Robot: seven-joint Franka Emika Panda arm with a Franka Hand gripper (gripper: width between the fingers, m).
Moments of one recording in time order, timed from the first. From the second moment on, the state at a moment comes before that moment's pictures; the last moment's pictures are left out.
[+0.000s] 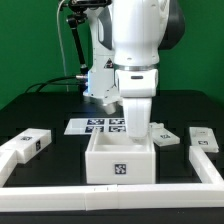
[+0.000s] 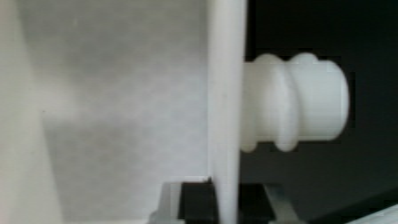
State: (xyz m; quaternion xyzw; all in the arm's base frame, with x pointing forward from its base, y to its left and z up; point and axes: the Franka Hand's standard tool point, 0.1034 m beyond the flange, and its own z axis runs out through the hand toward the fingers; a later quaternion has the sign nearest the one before) arm 0.471 0.053 0.028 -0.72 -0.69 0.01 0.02
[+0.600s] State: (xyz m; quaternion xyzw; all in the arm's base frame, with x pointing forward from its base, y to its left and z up) arm 0.506 0.106 0.025 -0.70 -0.72 -0.01 0.02
